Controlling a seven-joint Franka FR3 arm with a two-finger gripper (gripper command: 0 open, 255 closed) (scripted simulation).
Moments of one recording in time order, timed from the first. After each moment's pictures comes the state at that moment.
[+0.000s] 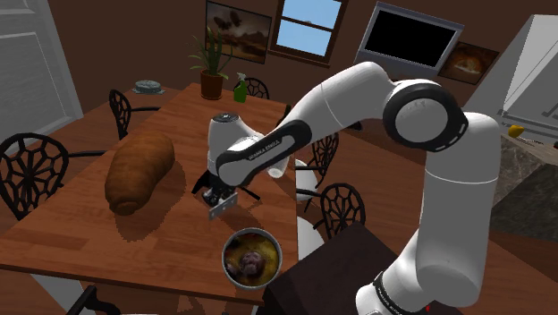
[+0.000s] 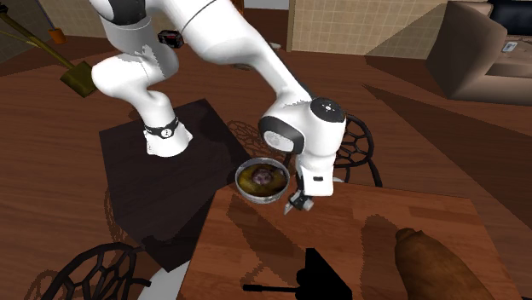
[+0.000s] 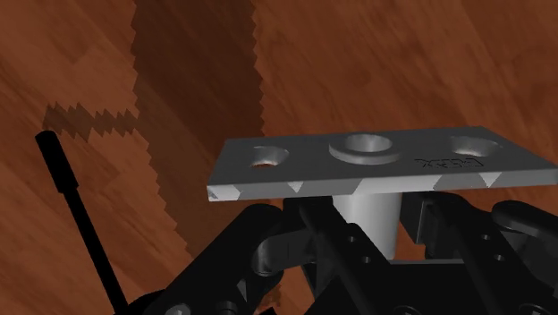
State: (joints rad) arm 0.24 0.45 0.22 -2.00 -0.15 2.42 0.35
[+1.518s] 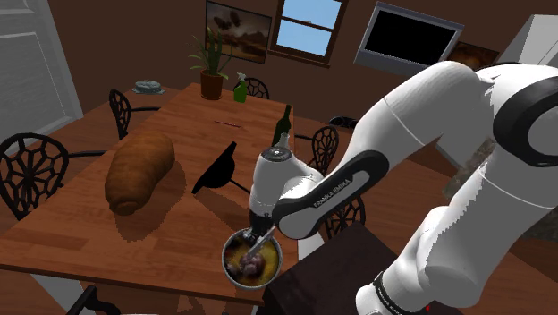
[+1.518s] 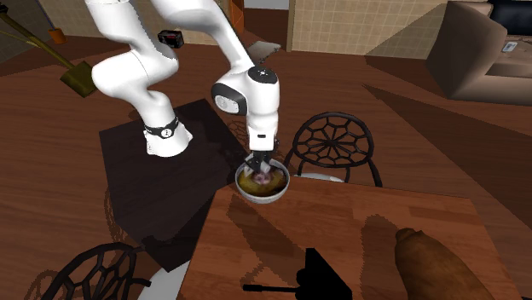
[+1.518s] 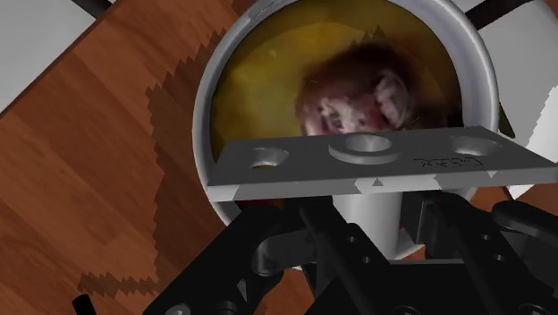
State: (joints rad) arm 0.26 0.04 0.31 -2.63 -0.03 2.65 0.39
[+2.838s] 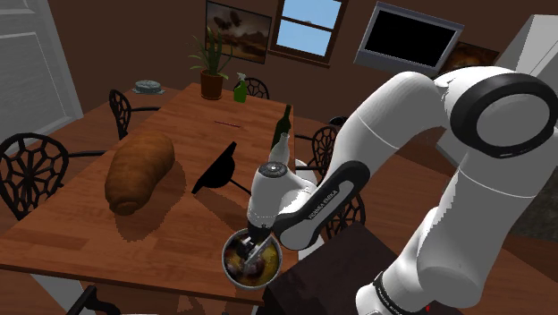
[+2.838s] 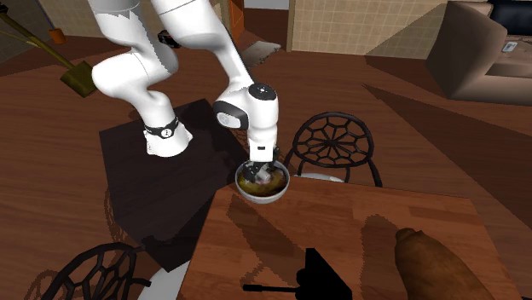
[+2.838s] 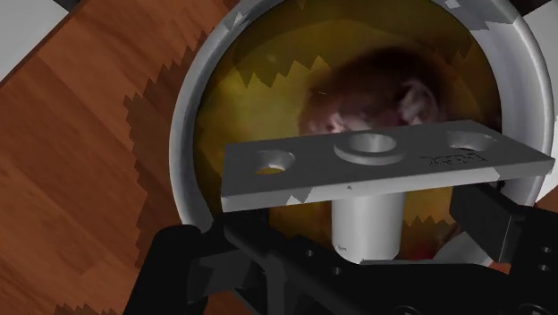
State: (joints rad) arm 0.27 0.18 0.28 -2.63 -0.15 2.78 0.47
